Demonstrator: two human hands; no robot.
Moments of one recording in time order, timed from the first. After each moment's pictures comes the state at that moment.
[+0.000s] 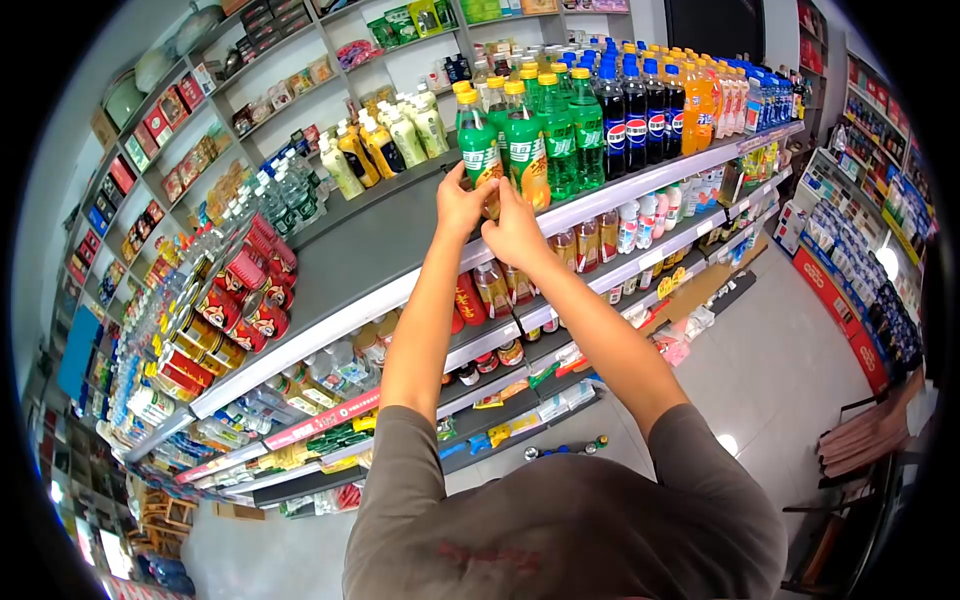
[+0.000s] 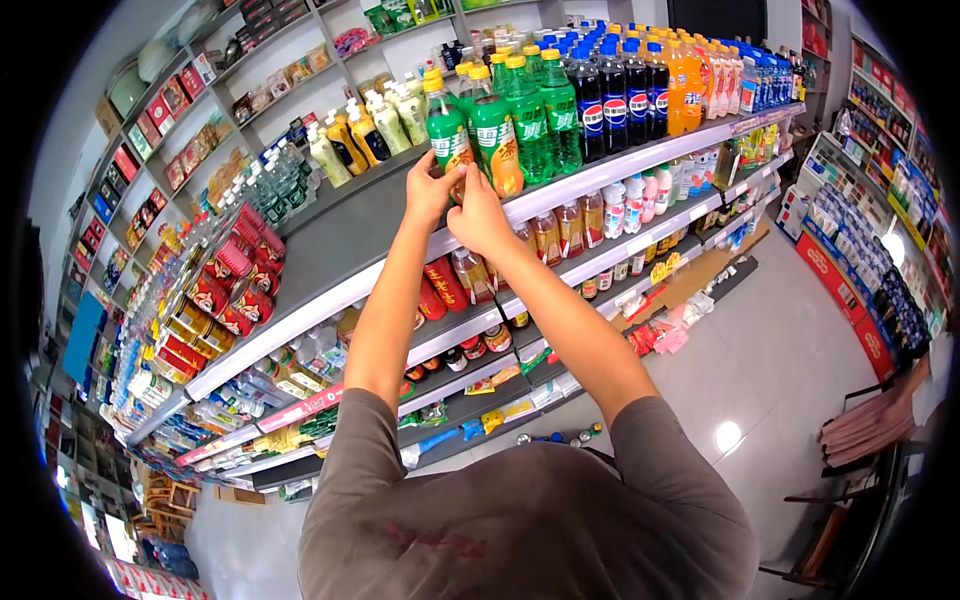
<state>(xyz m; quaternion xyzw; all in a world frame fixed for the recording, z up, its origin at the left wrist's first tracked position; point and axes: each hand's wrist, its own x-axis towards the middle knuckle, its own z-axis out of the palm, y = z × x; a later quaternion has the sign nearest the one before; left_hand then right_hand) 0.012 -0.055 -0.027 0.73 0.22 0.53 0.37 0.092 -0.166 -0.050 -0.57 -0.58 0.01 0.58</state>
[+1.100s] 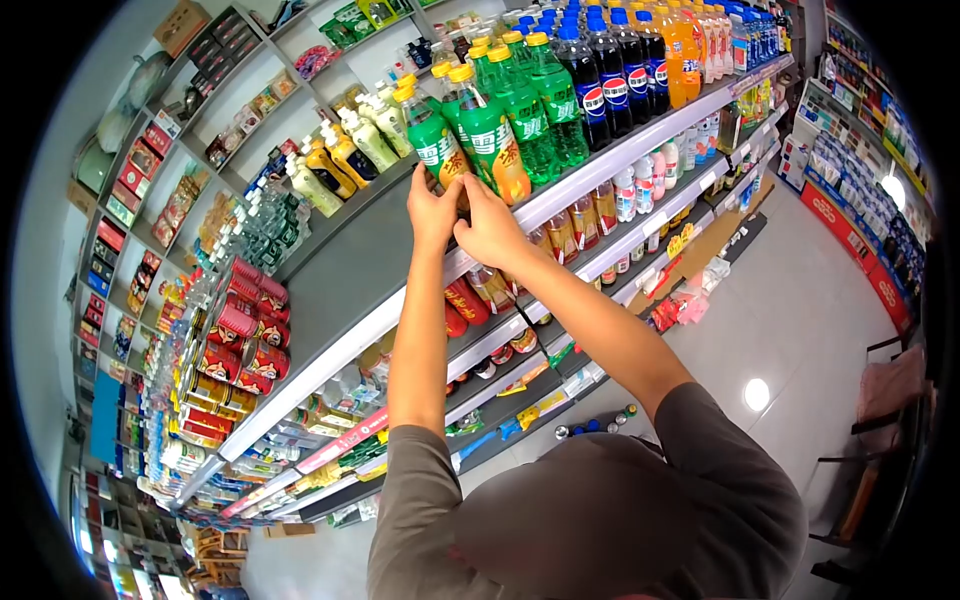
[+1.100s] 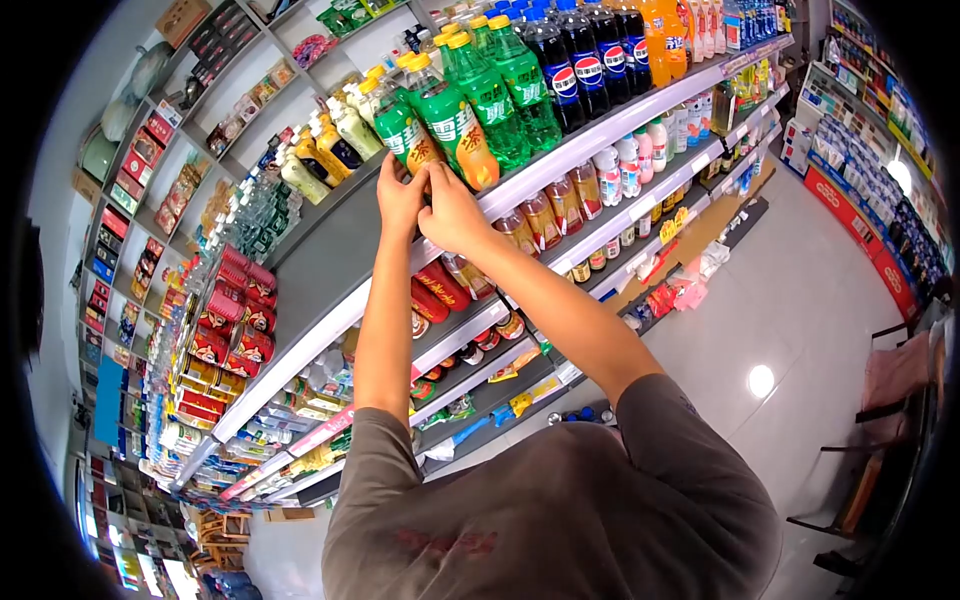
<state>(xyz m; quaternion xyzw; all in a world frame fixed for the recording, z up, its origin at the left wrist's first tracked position) 0.024 -0.030 -0.043 0.74 0.27 0.54 0.30 0.098 -0.149 -0.057 -0.54 -0.57 0.03 0.61</state>
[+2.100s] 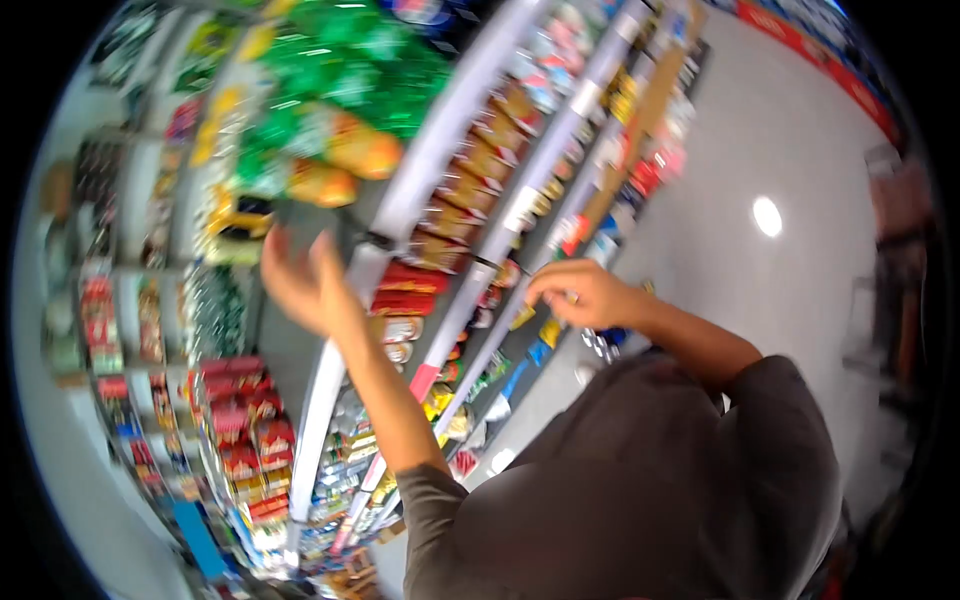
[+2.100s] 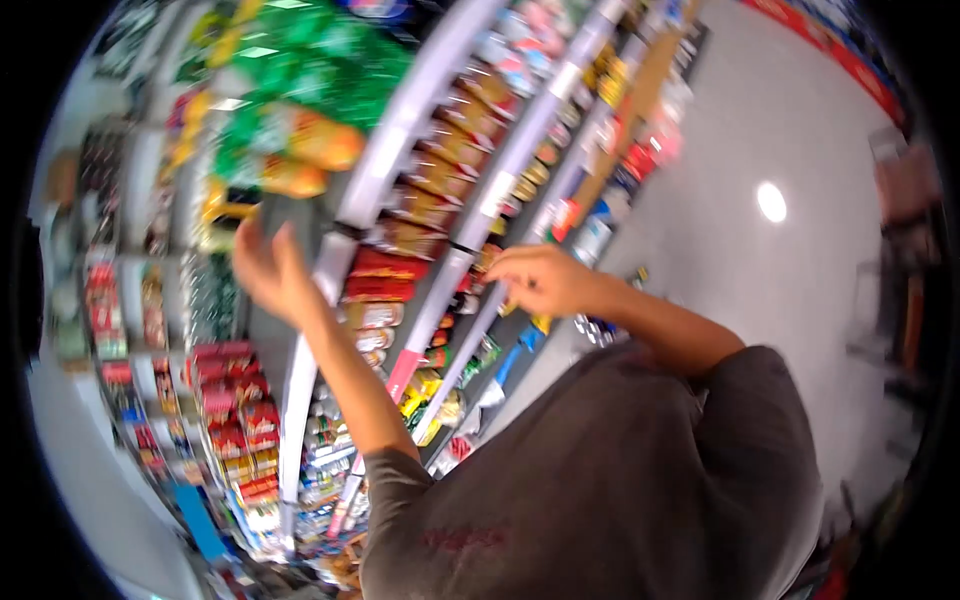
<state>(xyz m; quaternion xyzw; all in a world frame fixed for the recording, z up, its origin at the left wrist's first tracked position) -0.012 -0.130 -0.037 0.77 0.25 0.56 0.15 0.147 -0.358 -0.230 -0.46 -0.57 0.29 0.62</state>
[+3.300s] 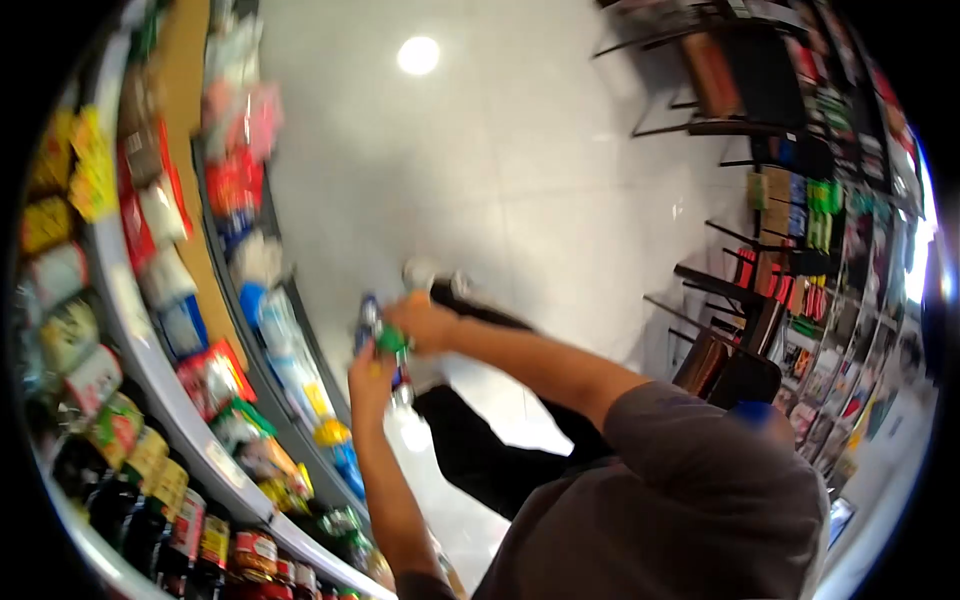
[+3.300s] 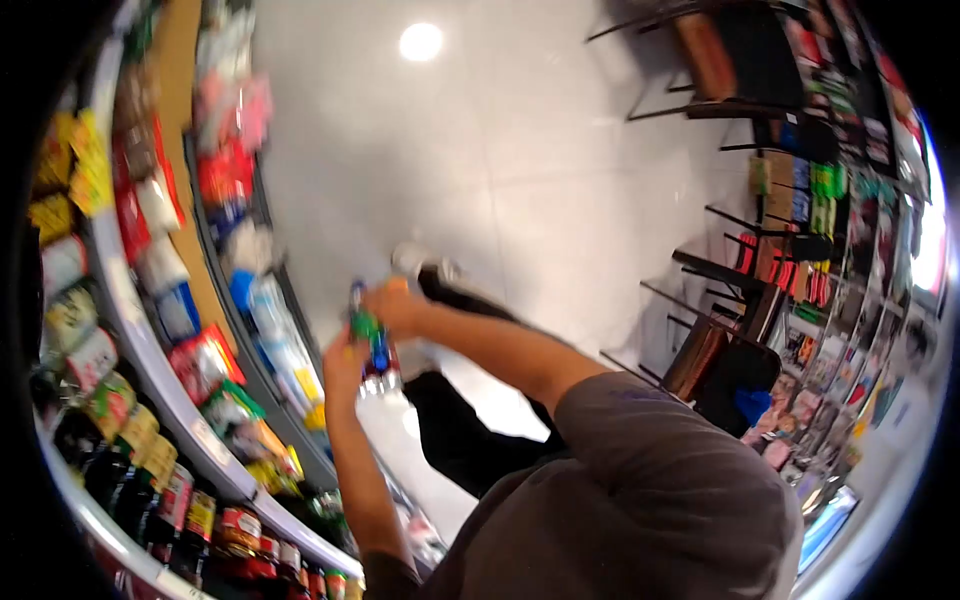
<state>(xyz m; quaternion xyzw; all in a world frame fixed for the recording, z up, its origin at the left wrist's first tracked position) 0.192 -0.335 -0.738 0.66 0.23 -0.32 0.64 0.224 -0.523 -0.833 -0.86 -0.30 0.27 0.32</state>
